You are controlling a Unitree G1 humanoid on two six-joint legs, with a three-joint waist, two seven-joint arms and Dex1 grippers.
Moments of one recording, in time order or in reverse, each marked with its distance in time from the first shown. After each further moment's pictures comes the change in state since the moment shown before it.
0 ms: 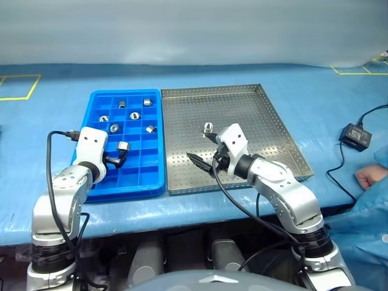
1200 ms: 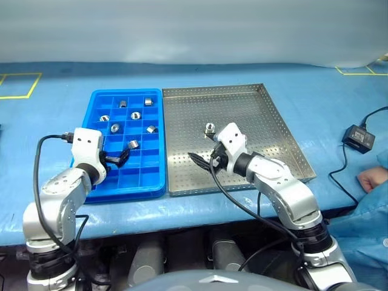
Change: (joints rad) left arm 0.022 -0.048 0.152 -0.031 -0.191 -0.022 -0.029; right arm -0.032 -0.022 0.024 0.031 -0.039 0.018 -0.012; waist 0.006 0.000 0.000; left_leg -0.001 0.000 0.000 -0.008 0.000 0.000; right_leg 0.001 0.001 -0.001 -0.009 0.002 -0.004
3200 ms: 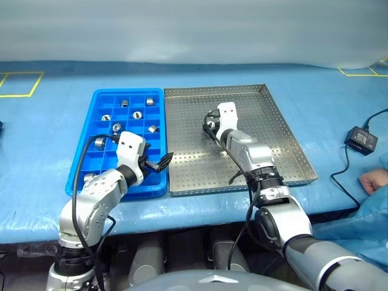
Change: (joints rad) left arm 0.015 -0.037 -0.329 0.049 -0.114 -0.235 -0.010; right arm -0.433 0.303 -0.264 0.895 -0.076 -0.145 -0.266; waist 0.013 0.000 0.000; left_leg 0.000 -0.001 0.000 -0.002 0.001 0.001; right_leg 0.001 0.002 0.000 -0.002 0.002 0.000
